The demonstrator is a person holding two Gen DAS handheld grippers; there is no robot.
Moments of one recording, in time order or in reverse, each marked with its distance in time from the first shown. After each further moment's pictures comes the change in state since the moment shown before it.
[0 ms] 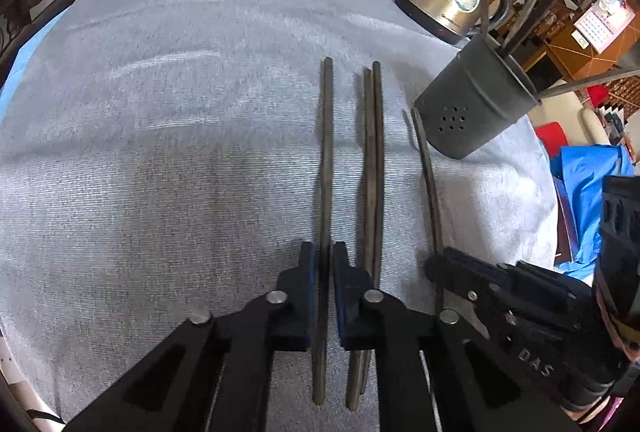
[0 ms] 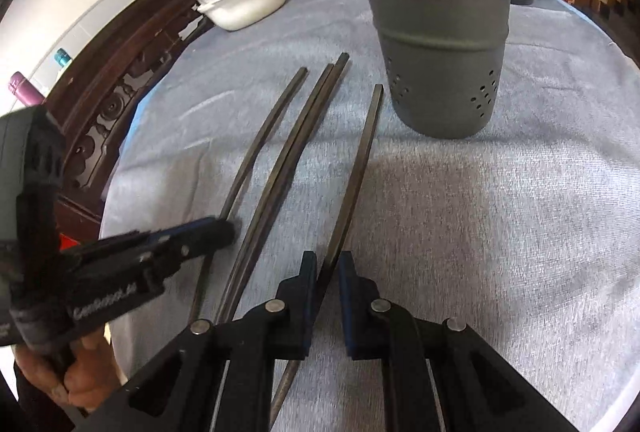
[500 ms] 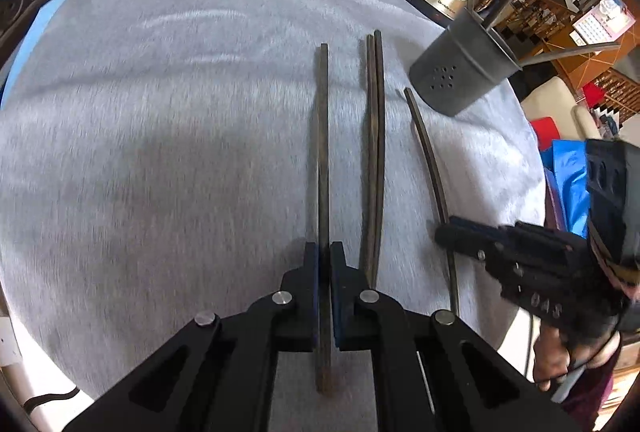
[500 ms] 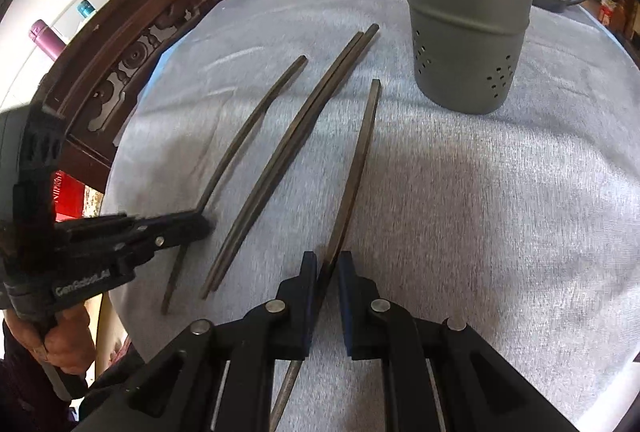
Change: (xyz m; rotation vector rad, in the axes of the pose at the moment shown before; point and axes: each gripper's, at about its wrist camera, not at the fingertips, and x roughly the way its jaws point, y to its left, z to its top) left arm -0.029 0.014 -0.048 -0.031 0.056 -0.052; right arm -0.006 -0.001 -0.014 -0.097 0.098 0.039
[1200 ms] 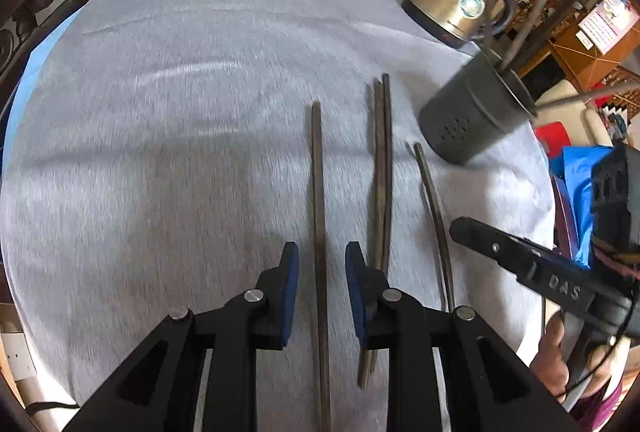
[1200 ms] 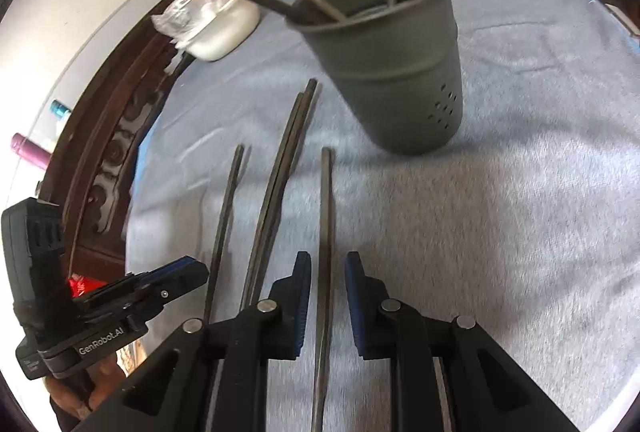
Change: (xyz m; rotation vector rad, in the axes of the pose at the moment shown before) left arm 0.003 -0.003 0.059 0.019 -0.031 0.060; right arm -0.007 -0.037 0.037 0.268 -0.116 0.038
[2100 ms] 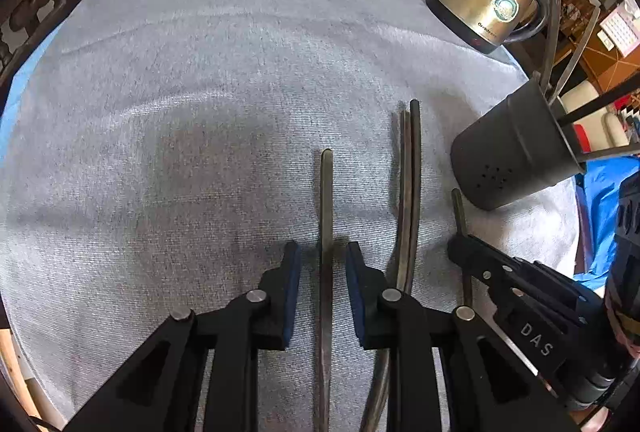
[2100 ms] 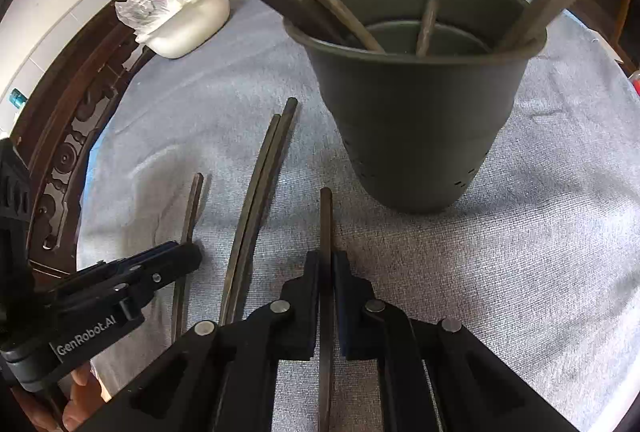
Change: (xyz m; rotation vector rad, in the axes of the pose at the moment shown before) left arm 0.043 -0.016 0.052 -0.007 0.038 0.077; right arm 0.033 0.017 0.029 -0.034 -0.006 -0.184
